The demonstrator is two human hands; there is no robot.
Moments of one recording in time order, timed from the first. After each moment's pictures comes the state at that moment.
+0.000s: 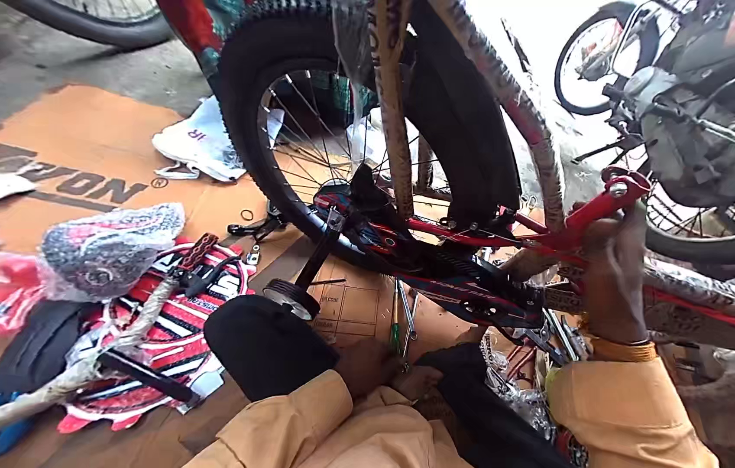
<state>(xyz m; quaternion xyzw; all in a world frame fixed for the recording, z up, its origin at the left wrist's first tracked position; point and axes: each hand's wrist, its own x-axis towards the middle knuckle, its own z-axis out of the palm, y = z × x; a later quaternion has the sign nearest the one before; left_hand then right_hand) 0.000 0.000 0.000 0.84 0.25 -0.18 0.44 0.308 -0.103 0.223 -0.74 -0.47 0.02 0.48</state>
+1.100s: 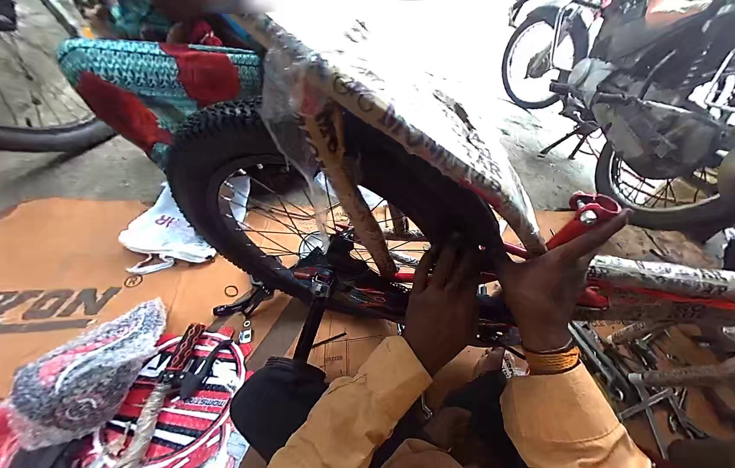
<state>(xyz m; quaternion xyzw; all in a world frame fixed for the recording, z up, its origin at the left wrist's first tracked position) 0.134 0.047 0.147 0.91 0.15 0.39 0.03 0.246 -0.026 0.212 -0.89 -0.20 -0.26 0.32</state>
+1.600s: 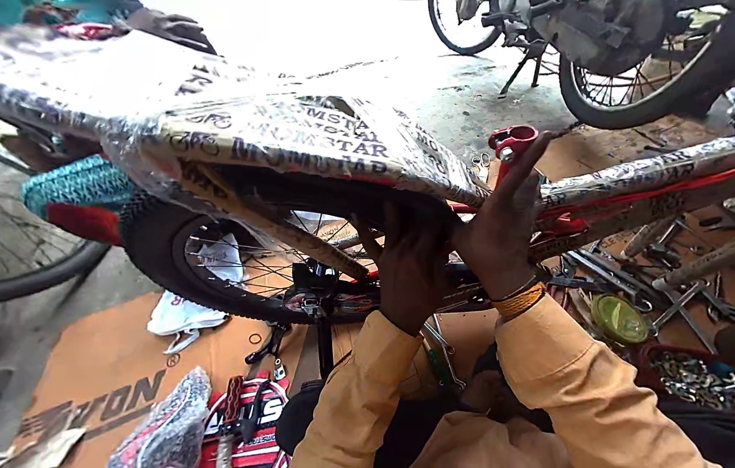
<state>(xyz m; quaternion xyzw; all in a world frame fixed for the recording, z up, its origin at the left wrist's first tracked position) 0.144 0.068 0.173 0.91 0.09 0.39 0.11 0.247 -0.025 0.206 -0.87 -0.20 -0.28 0.35</state>
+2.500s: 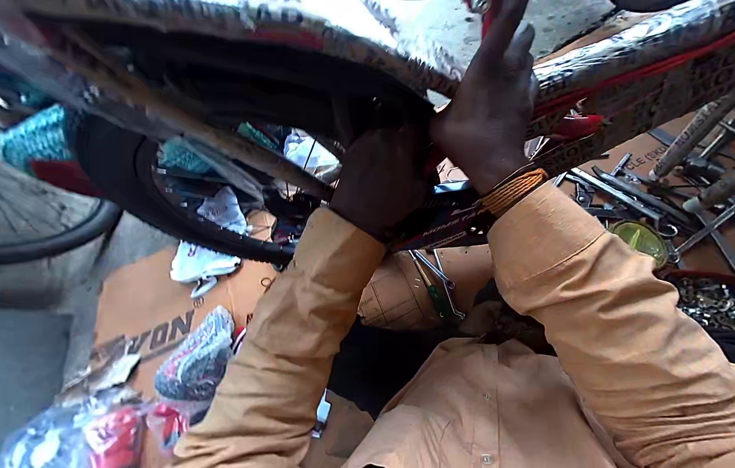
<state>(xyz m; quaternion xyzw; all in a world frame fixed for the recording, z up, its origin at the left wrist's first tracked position) 0.152 0.076 0.229 0.99 0.05 0.12 0.04 0.256 -0.027 0.233 -0.92 -0.18 -0.16 0.31</state>
